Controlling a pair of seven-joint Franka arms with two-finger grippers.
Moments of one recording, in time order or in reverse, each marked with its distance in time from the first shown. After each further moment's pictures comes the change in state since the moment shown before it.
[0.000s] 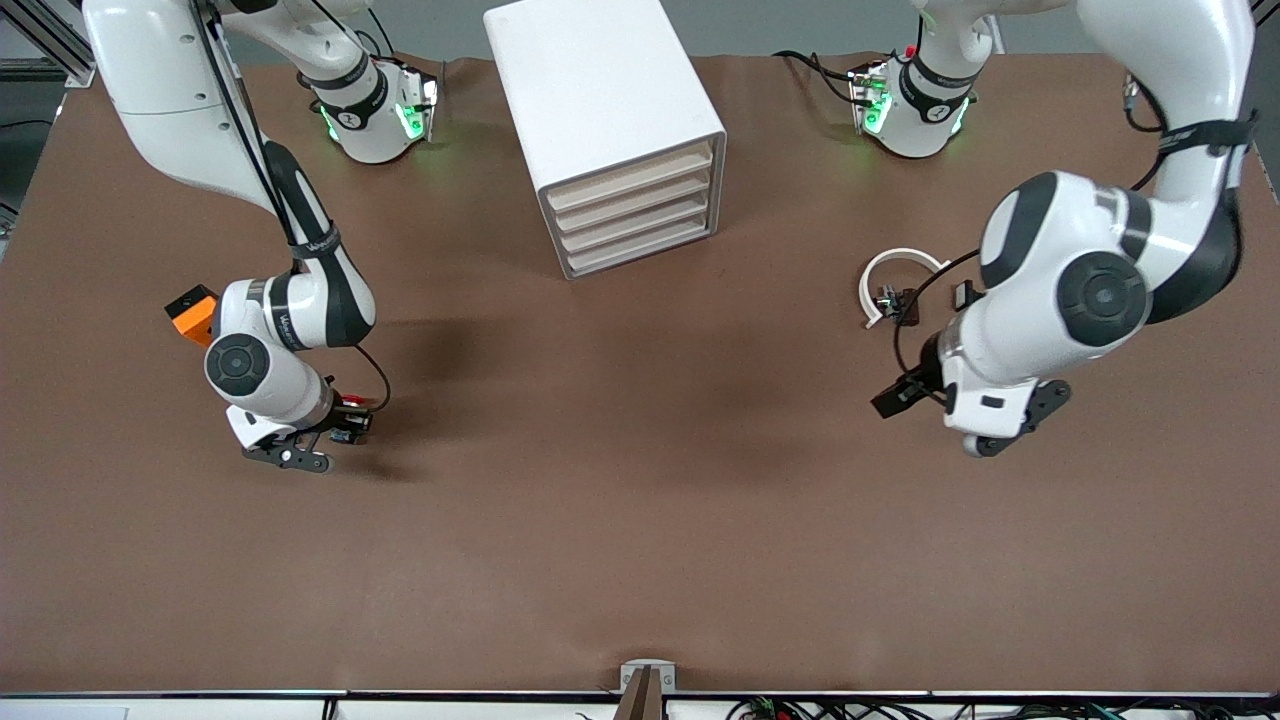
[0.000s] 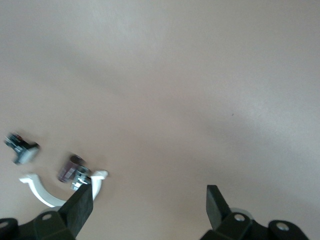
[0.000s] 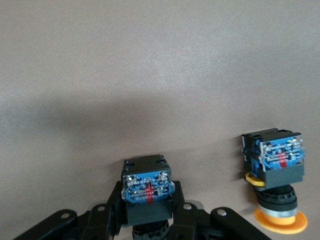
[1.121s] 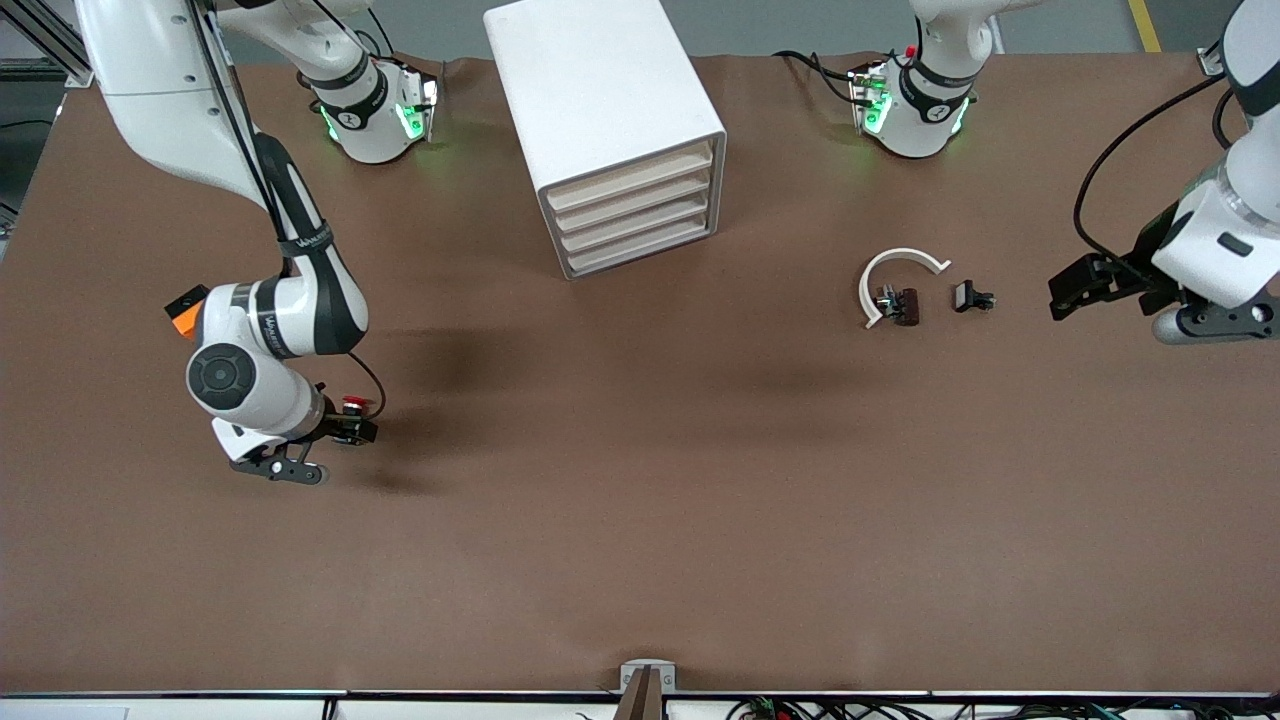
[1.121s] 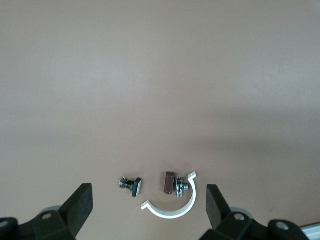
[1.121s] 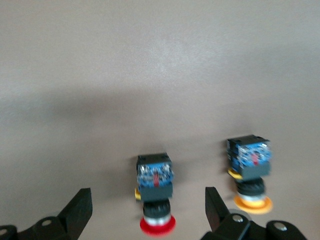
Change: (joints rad) left arm 0.166 -0.305 0.025 -0.001 0.000 -0.188 0.687; right arm 0.006 -0.043 0.003 0.150 -0.002 -0.256 -0.036
